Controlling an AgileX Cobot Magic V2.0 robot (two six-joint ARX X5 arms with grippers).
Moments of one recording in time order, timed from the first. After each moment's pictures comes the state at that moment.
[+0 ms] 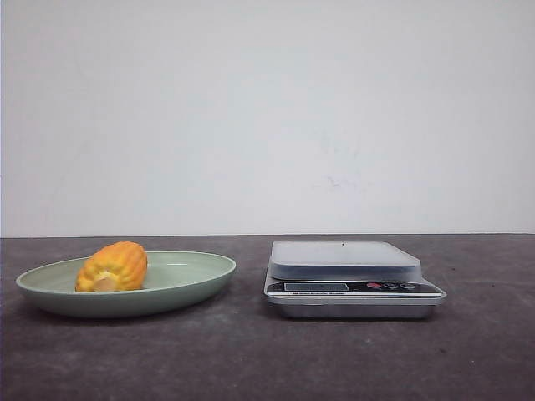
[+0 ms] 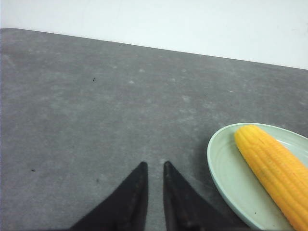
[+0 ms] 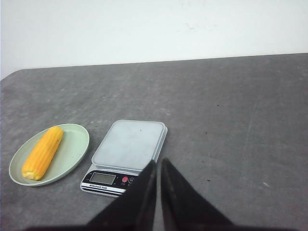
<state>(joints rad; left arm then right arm) -0.01 0.01 0.03 -0.18 0.00 -0.13 0.43 0.18 0.91 -0.98 0.08 0.27</state>
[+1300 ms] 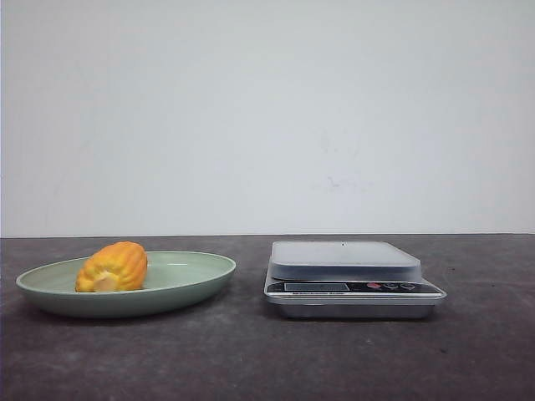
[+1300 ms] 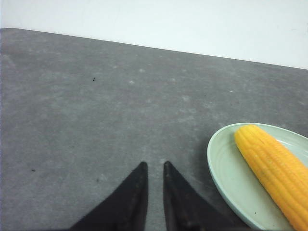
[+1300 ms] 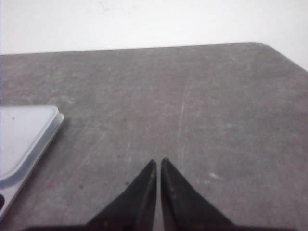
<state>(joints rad) -0.01 0.01 0.03 -0.18 0.00 -0.13 0.00 0.00 0.02 -0.18 -0.02 0.10</state>
